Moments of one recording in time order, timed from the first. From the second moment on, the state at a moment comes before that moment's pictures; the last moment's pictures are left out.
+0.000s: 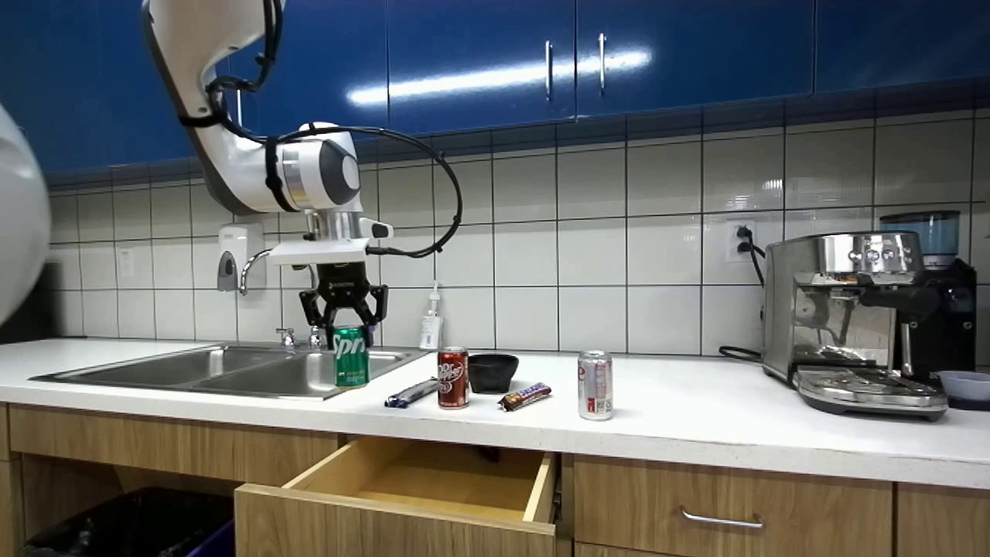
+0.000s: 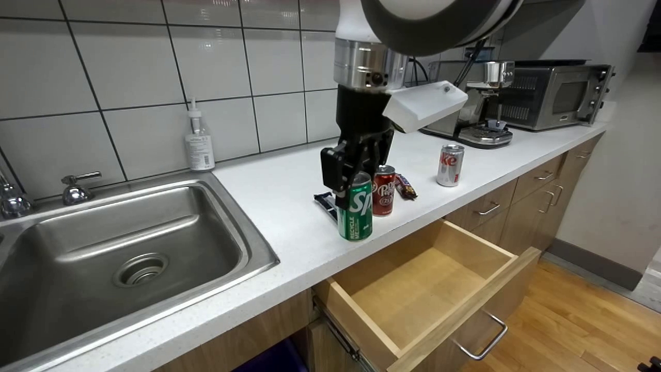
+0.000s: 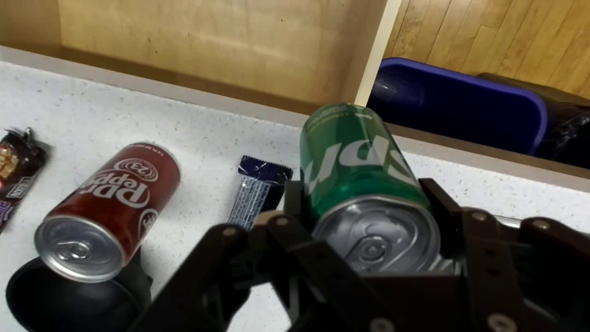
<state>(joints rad) 0.15 0.14 0.08 -2.11 -0.10 2.39 0.03</state>
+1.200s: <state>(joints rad) 0.11 0.08 0.06 -2.38 -0.10 2.61 -0.03</state>
